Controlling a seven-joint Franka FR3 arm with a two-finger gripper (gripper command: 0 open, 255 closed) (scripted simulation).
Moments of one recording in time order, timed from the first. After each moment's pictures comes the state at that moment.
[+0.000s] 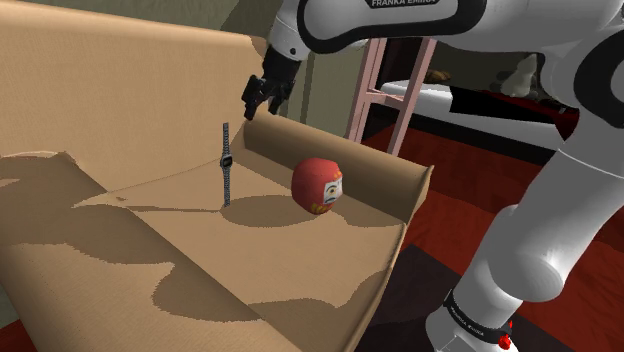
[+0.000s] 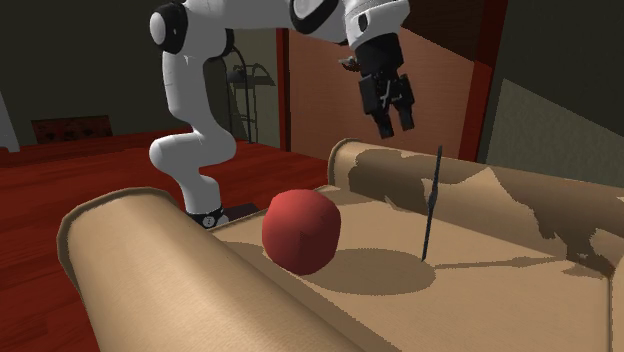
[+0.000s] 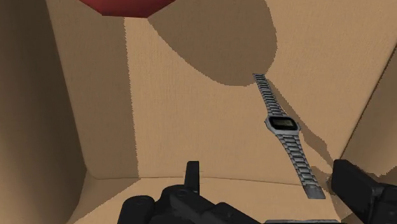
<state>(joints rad) 0.17 -0.08 0.25 -1.83 0.00 2.12 0.10</state>
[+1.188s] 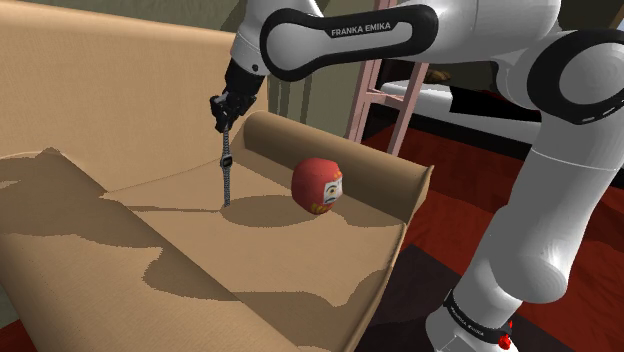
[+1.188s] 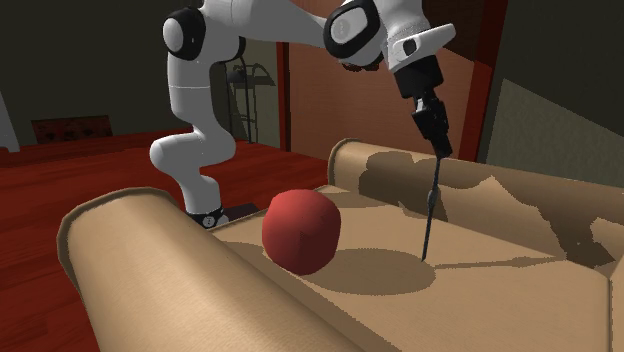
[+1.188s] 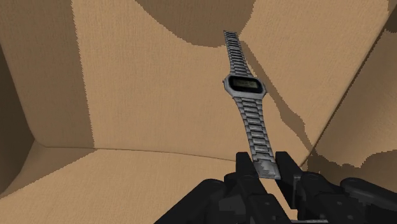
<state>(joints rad) 0.22 0.10 0.30 -1.73 -0.09 2.26 0.15</state>
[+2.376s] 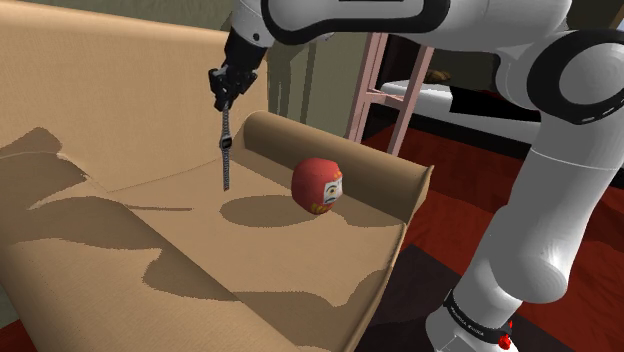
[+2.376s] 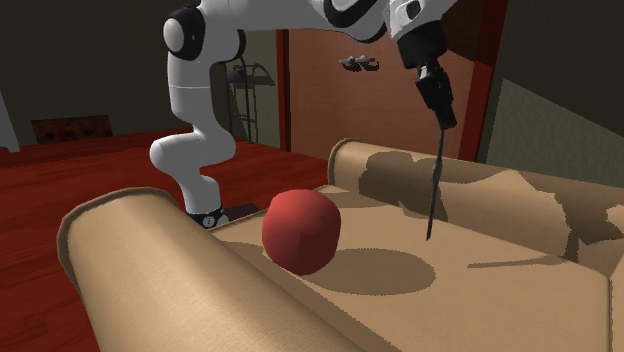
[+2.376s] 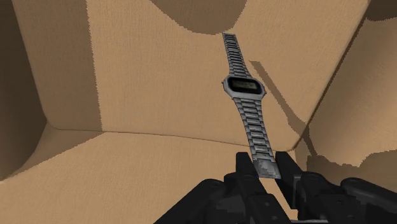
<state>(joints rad) 0.22 0.10 0.31 -1.59 -0.09 2.13 0.15</state>
